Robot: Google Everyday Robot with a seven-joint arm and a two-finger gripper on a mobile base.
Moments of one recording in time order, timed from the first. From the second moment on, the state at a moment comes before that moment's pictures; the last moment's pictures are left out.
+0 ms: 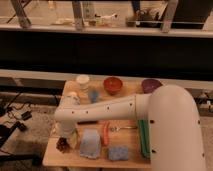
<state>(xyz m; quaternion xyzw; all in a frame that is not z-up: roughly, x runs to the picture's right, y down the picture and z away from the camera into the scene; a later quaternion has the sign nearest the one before) -0.224 0.260 0.750 -0.26 -0.33 -0.45 0.79</state>
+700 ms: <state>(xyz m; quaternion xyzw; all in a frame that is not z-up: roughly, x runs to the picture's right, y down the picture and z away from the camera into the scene) -0.232 0.262 0.766 -0.26 -0.34 -0.43 0.79</state>
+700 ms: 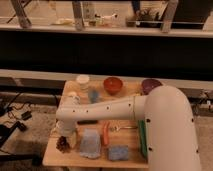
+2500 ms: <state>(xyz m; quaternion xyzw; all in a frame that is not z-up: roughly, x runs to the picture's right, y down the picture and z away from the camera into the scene) -0.236 0.267 0.754 -0.24 -0.35 -0.48 0.77</state>
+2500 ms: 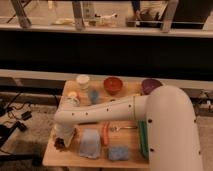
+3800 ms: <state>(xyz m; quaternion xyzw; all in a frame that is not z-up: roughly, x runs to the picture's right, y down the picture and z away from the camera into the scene) -0.239 0.269 0.749 -0.23 -0.32 -0.51 0.76</state>
